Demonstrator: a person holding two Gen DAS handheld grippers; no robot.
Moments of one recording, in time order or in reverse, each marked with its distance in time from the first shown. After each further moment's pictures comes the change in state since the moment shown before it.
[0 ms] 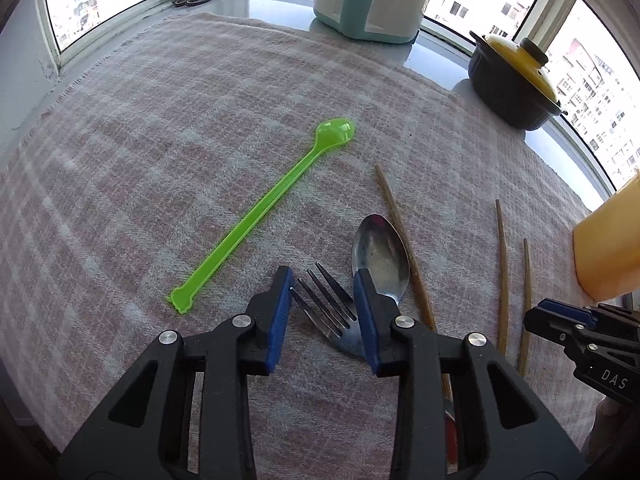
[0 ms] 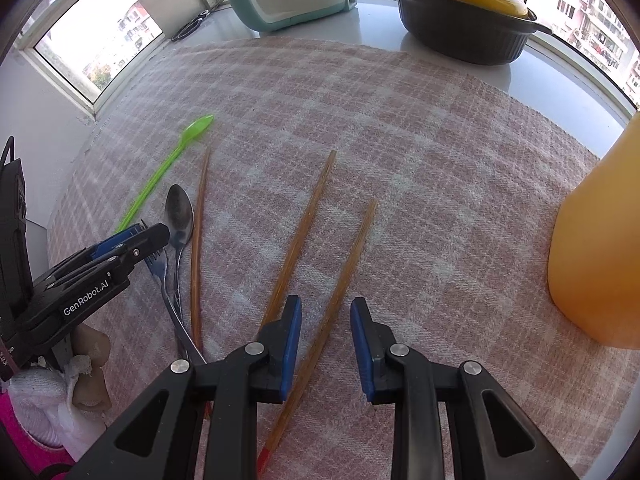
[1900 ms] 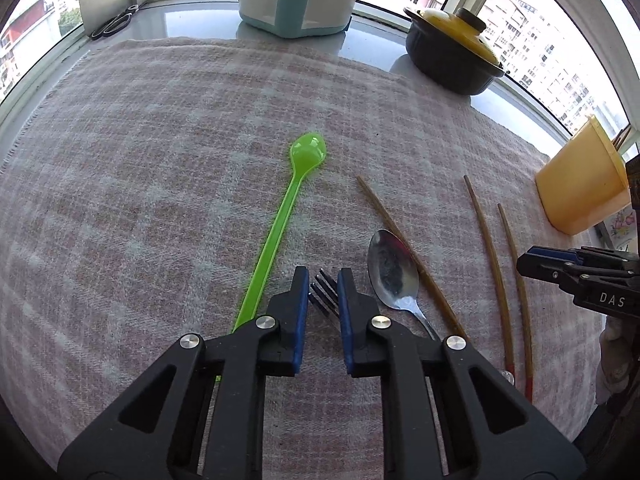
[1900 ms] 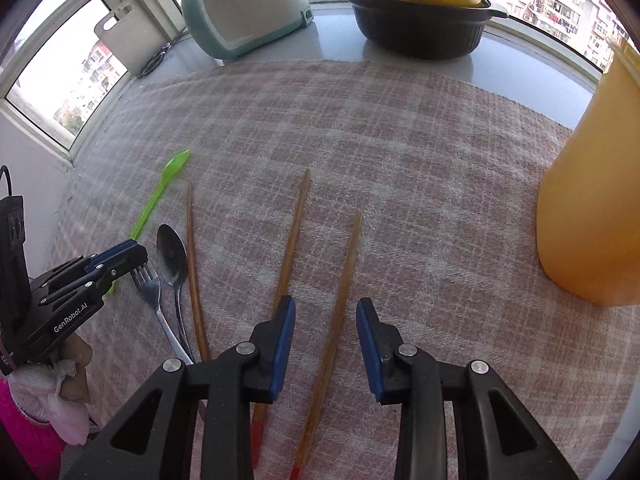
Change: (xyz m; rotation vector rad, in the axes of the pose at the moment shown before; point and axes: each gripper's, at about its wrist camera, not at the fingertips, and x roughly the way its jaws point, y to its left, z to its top) left arm 0.006 0.027 0.028 0.246 0.058 -0.202; right arm -0.003 0.004 0.003 0.154 -0.049 -0.049
